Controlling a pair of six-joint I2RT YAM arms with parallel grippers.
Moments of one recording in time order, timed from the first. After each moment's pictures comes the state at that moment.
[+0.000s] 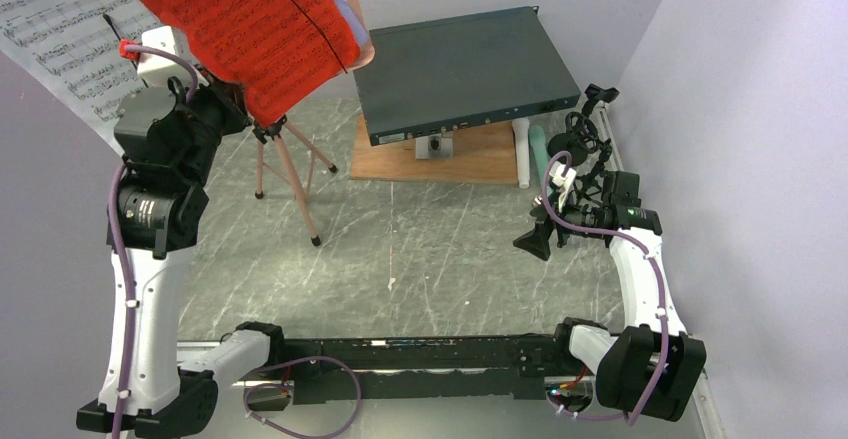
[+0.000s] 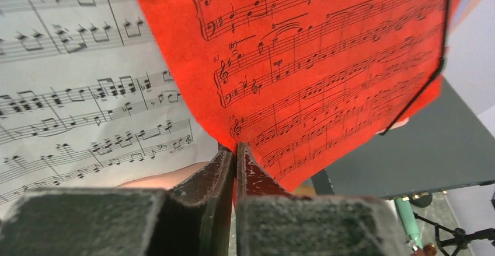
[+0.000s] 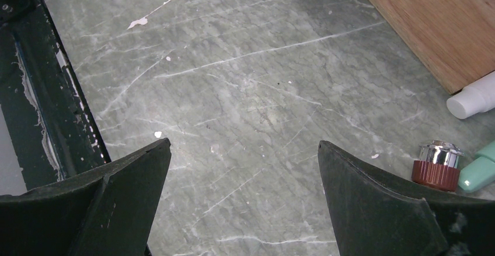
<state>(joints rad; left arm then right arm) -0.14 1.03 1.66 -0.61 -0.15 -0.30 -0.22 1.06 0.82 -0.84 -1.05 -0.85</state>
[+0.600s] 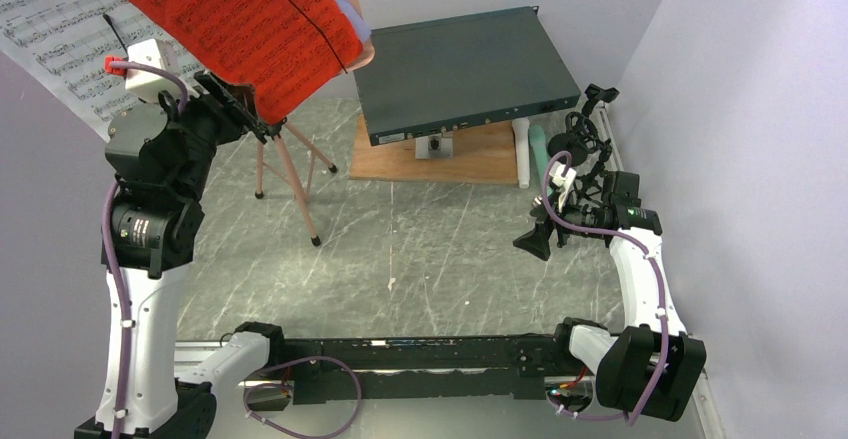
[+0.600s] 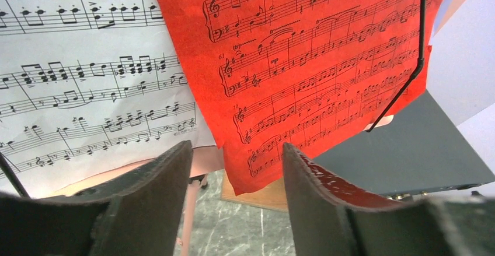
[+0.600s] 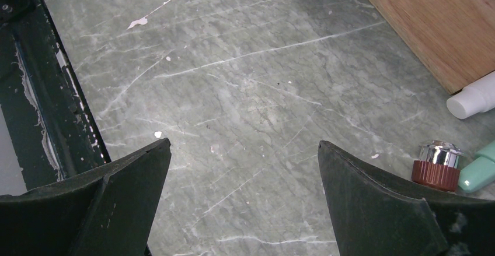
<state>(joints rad) -0.14 0.98 1.60 -0.59 -0.16 -0.34 -0.22 1.06 0.82 -0.84 -1.05 -0.85</state>
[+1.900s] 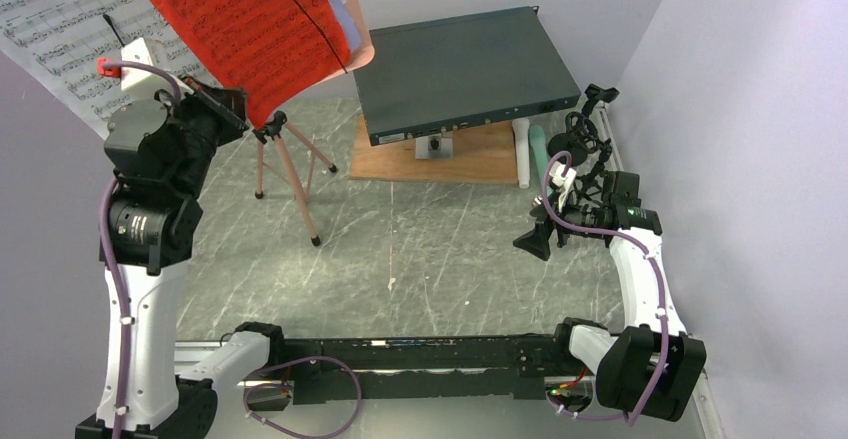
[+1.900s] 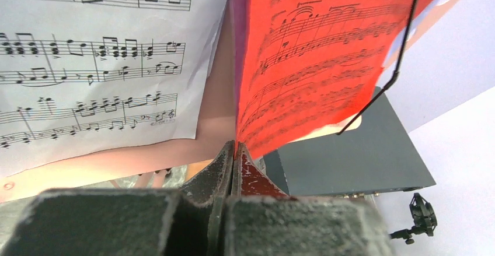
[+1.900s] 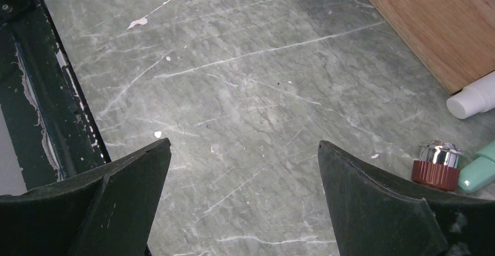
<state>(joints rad) -0.13 1.00 1.62 -0.63 -0.12 -0.52 -0.22 1.06 0.82 -0.84 -1.05 -0.85</state>
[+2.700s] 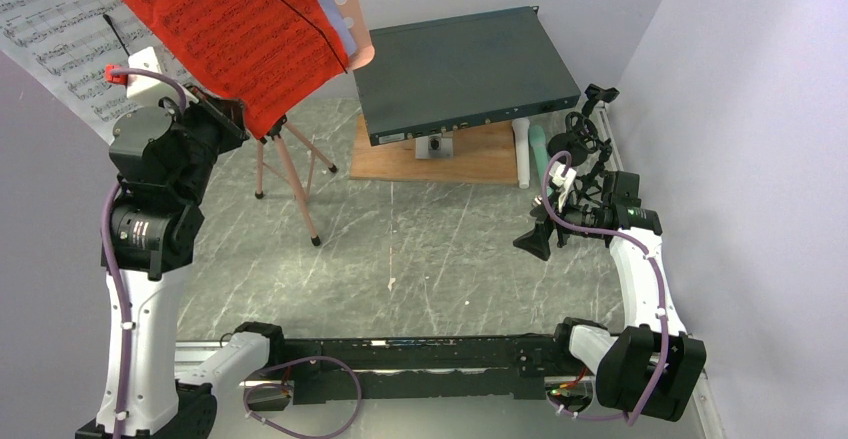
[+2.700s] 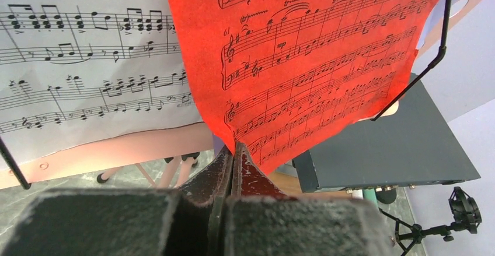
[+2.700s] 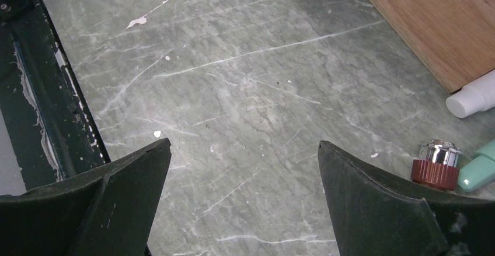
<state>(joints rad) -0.13 0.97 1.59 -0.66 -0.16 -0.44 -0.22 1.06 0.82 -0.84 -1.05 -0.85</state>
